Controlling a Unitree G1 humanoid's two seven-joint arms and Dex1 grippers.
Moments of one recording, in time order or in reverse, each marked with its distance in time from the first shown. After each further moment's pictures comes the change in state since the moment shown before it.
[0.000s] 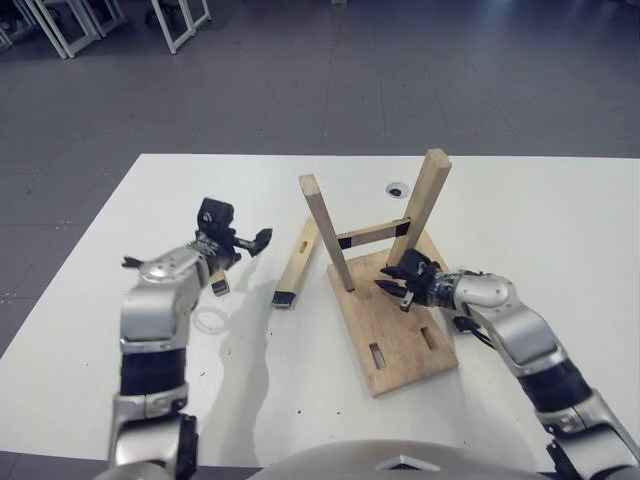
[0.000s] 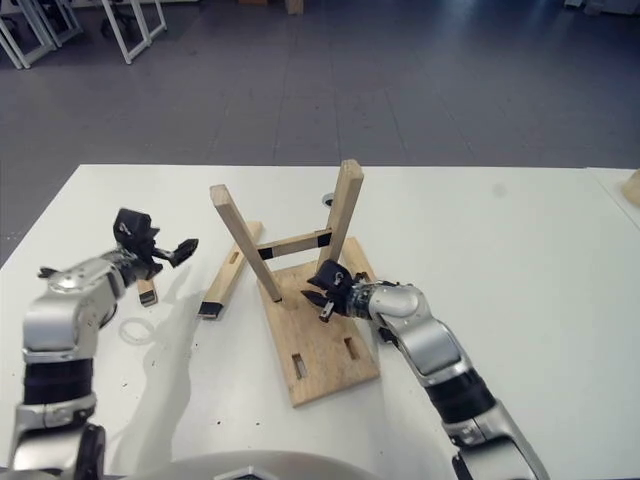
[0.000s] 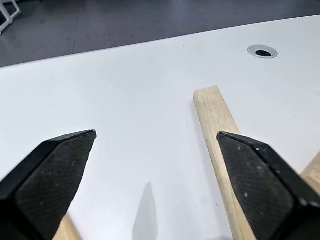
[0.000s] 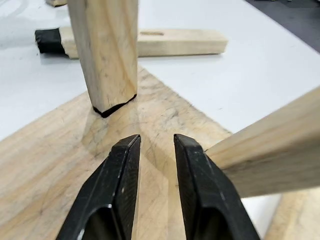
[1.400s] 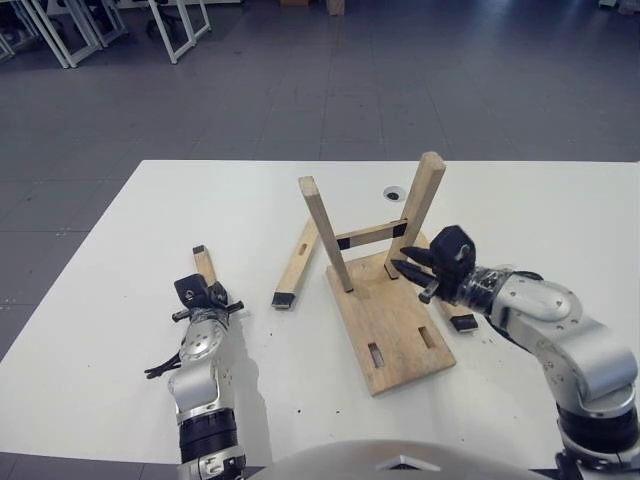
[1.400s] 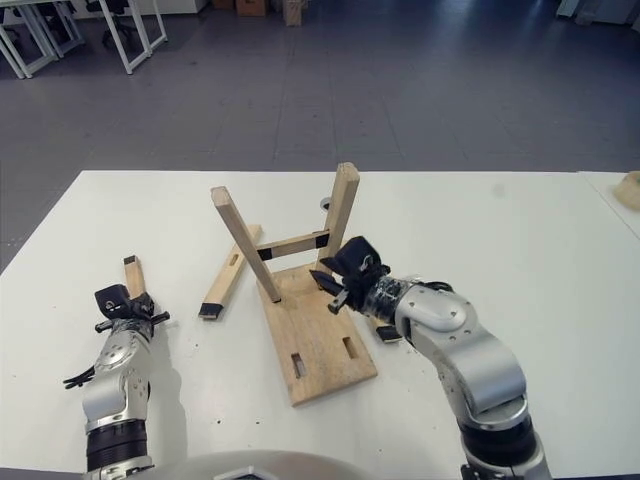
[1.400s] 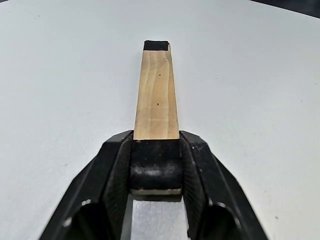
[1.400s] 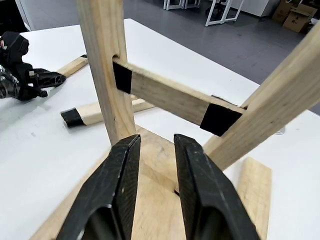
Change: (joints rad) left arm 0.282 -0.317 0.140 0.111 0.034 -0.440 0.449; right arm -0.028 0.066 -0.304 -0.447 0.316 0.519 -0.171
